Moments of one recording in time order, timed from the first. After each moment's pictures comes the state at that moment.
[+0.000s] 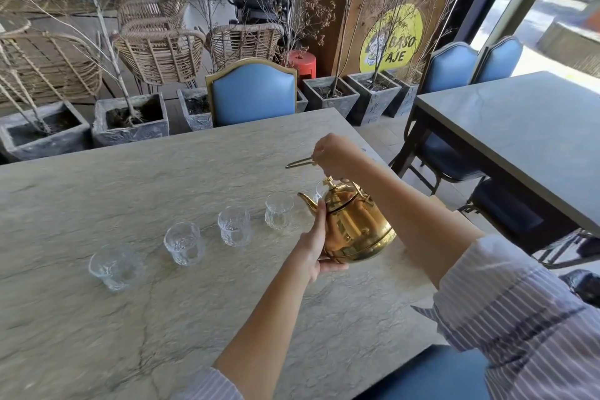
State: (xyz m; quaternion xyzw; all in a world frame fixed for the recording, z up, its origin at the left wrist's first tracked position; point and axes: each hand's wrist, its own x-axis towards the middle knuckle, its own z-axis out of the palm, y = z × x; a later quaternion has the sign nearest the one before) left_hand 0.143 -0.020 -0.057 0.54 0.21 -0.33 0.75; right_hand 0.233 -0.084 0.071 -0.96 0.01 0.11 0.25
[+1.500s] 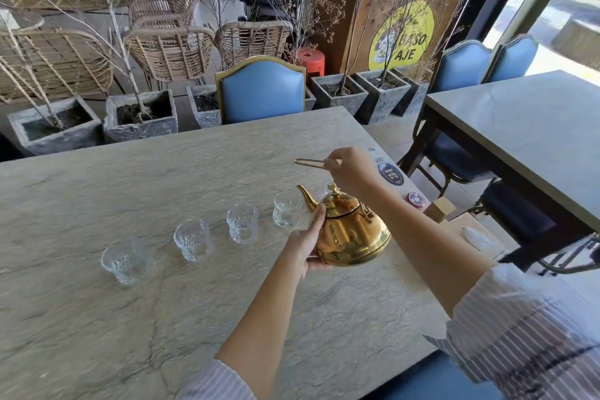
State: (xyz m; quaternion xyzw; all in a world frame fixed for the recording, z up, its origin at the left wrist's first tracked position) left_hand 0.153 0.006 -0.078 0.57 0.25 -0.29 0.73; right_hand 0.220 -0.096 0.036 -0.95 -0.01 -0.02 0.30
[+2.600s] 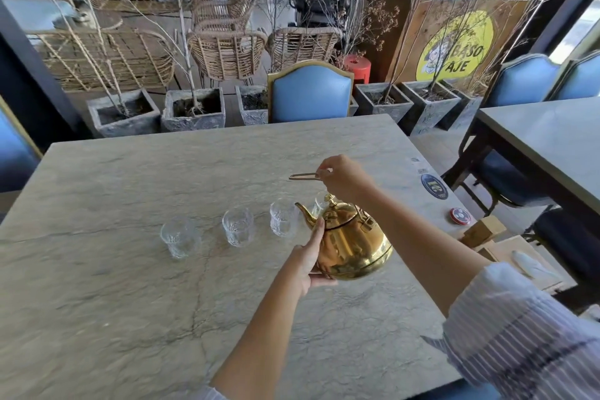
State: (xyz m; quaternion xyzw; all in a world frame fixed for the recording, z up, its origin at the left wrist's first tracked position) left_hand 0.111 0.067 -0.078 0.51 0.30 -0.26 0.76; right_hand 0.209 -0.011 0.032 -0.94 -0.09 0.09 0.31
